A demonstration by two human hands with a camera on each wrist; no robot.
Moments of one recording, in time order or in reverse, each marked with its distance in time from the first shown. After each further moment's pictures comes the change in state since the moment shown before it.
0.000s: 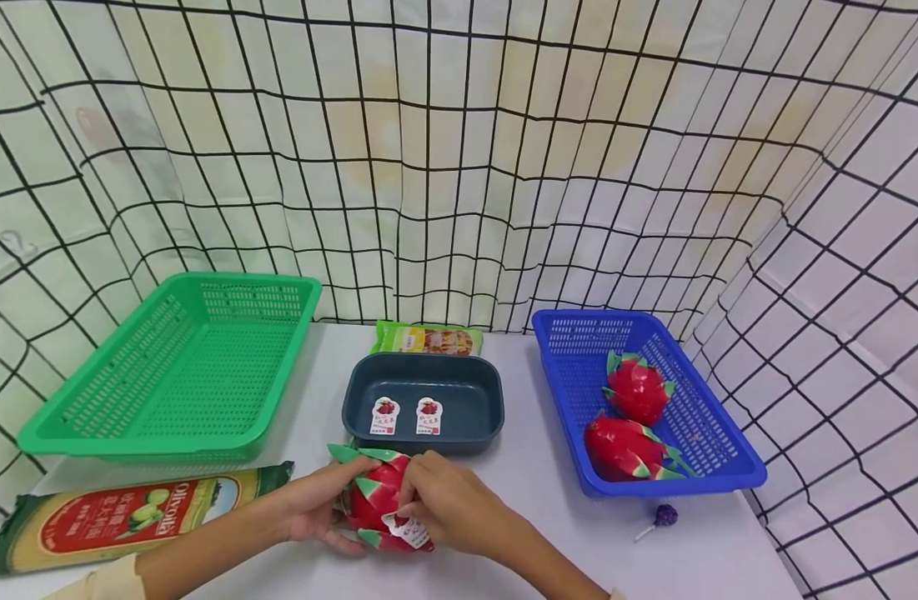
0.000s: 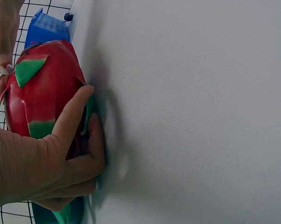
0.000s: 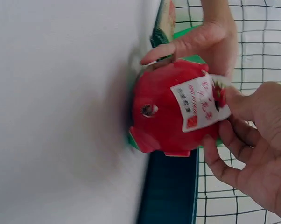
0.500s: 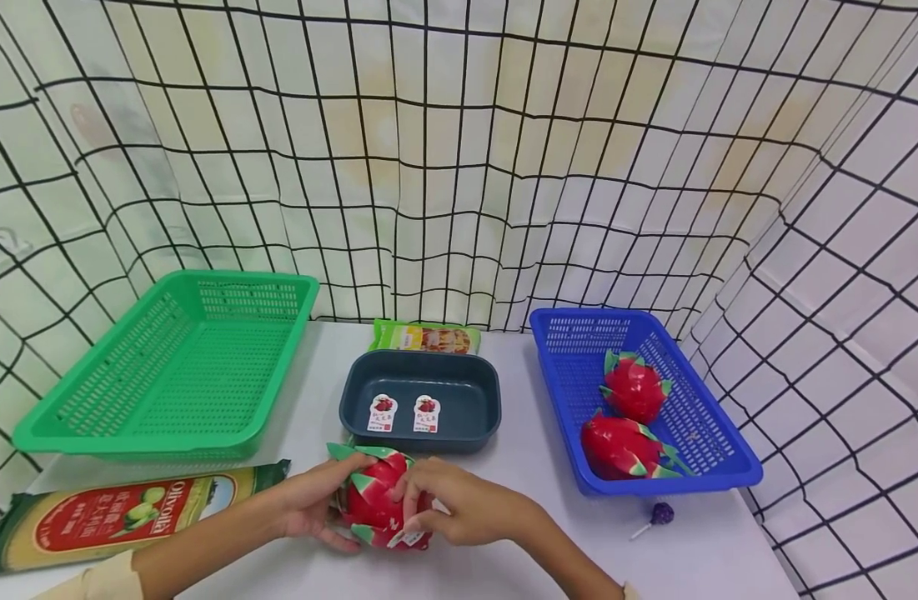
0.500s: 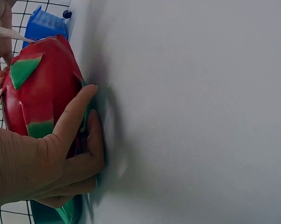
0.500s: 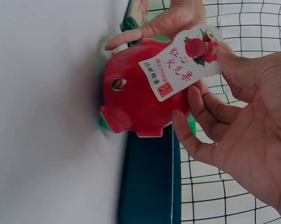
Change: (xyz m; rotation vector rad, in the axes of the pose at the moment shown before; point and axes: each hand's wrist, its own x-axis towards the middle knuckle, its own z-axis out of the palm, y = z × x) left_hand 0.002 0.001 -0.002 0.004 -0.005 -0.018; right_hand -0.009 0.010 -0.022 0.341 -0.229 -0.074
